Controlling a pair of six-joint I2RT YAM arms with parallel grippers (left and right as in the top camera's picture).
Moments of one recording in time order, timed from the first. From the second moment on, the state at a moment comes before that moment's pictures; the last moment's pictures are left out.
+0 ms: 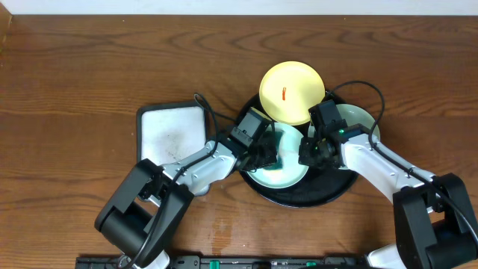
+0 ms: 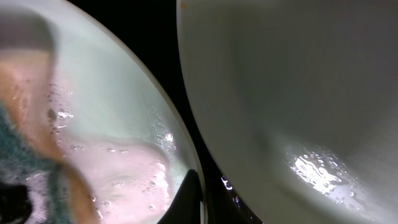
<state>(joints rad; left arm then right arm) -0.66 1.80 0.94 -0.24 0.30 -0.86 0.35 1.67 0.88 -0.56 -0.10 0.51</state>
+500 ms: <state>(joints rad) -0.67 1.83 1.12 -0.67 -0.05 -0.81 0.36 1.67 0.88 -0.58 -0.12 0.51</state>
